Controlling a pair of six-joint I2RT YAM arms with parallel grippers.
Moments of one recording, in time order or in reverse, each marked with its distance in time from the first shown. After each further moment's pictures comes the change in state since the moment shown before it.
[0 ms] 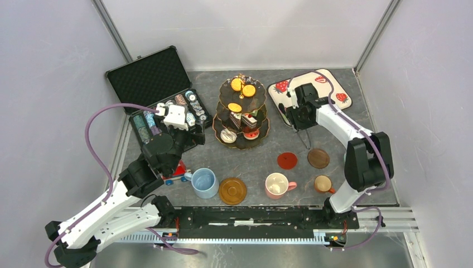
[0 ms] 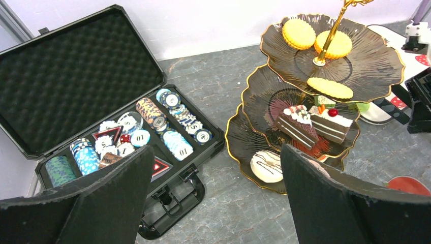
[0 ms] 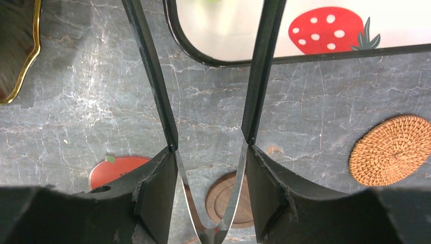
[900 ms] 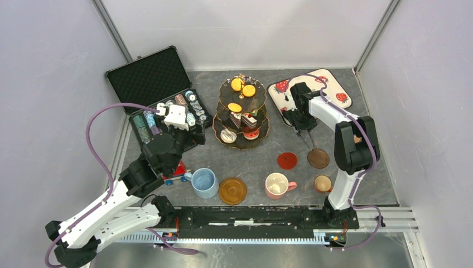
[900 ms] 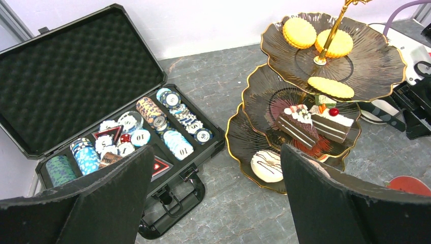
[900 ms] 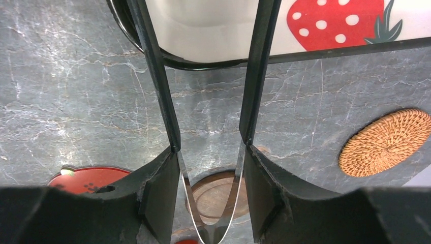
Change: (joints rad) left arm 0.002 0.005 0.000 0.000 0.000 0.000; right arm -0.013 0.214 0.146 -0.139 0.071 -0.034
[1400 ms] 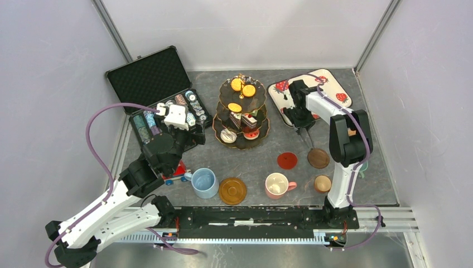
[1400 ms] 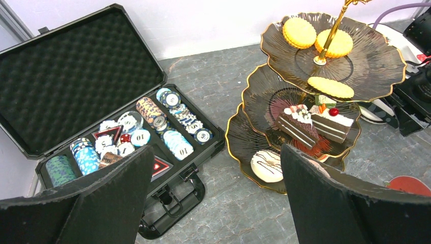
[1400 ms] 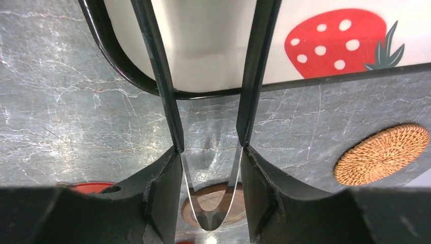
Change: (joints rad) left arm 0.000 0.000 0.000 0.000 0.000 0.000; right arm -0.012 0.111 0.104 -0.055 0.009 -0.010
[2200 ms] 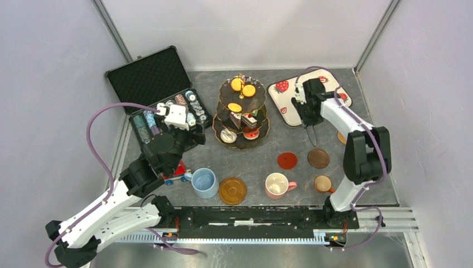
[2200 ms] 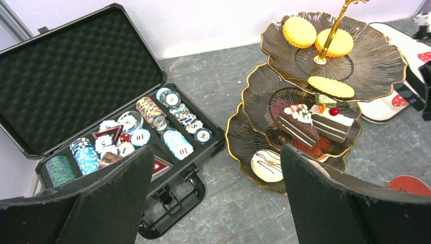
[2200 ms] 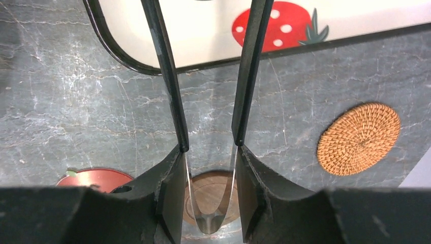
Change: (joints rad) left arm 0.000 0.003 0.000 0.000 0.000 0.000; right arm -0.047 -0.213 -0.134 0.127 -0.022 0.010
